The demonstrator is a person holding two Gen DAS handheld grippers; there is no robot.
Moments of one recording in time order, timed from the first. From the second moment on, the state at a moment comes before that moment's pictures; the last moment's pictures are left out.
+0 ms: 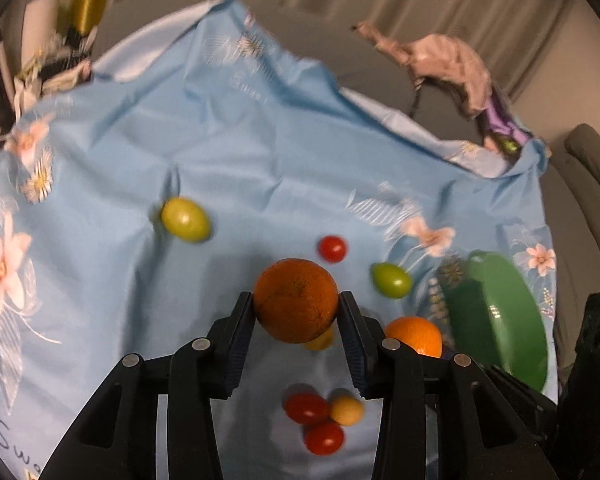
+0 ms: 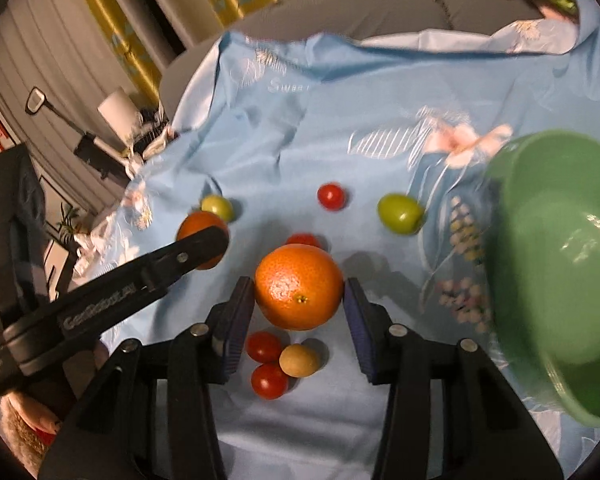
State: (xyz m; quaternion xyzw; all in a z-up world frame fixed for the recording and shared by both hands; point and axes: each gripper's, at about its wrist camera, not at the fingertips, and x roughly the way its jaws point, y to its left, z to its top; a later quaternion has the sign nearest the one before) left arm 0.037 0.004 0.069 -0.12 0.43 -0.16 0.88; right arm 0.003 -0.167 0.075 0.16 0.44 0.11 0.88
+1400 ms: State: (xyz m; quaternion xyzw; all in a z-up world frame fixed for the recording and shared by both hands) left arm -0.015 -0.183 0.095 -0.01 0.38 -0.36 0.85; right arm -0.059 -0.354 0.096 0.29 0.36 -0.13 0.88
